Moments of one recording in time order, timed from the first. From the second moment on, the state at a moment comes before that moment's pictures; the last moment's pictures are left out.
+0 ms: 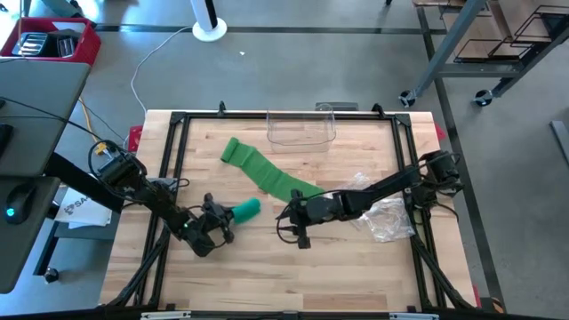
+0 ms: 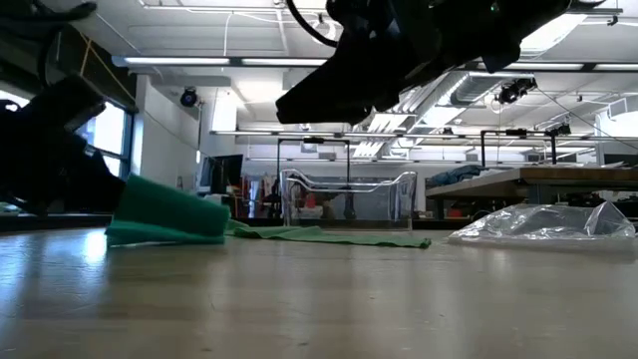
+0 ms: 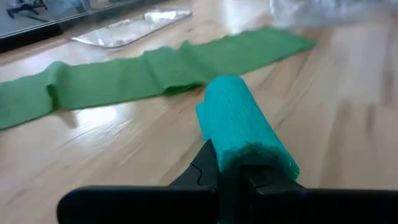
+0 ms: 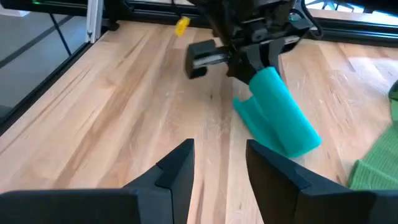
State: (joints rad) left arm -0.74 1.67 0.28 0.44 -1.14 -0.88; right arm 0.25 1.82 0.97 0.40 0.09 0.00
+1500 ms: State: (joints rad) left arm -0.67 1.65 0.51 0.06 -0.94 -0.20; right arm 0.19 1.88 0.97 0.51 0.00 0.05
